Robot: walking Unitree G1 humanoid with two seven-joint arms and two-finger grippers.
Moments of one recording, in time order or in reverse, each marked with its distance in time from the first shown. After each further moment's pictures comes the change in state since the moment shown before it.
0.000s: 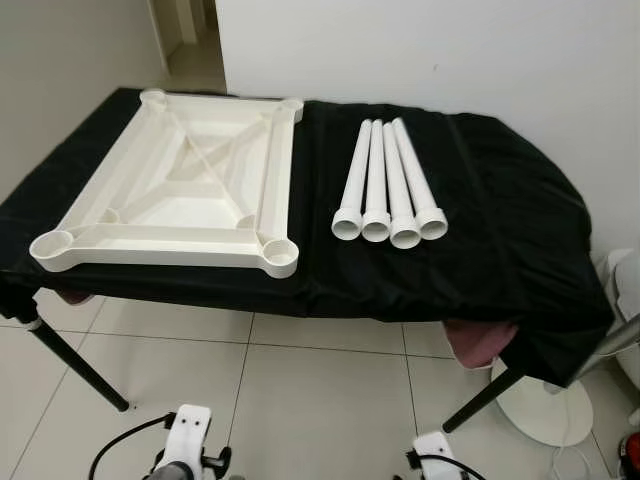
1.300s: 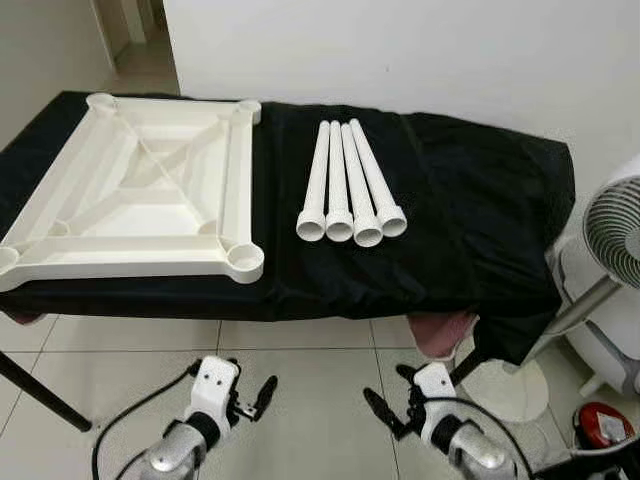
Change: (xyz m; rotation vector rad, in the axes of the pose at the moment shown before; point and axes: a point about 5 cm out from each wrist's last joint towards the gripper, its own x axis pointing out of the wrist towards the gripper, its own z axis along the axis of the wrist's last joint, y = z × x) left arm -0.039 -0.018 0.096 0.207 -0.608 -0.233; right arm -0.015 -0.006 0.125 -0.152 -0.644 0.446
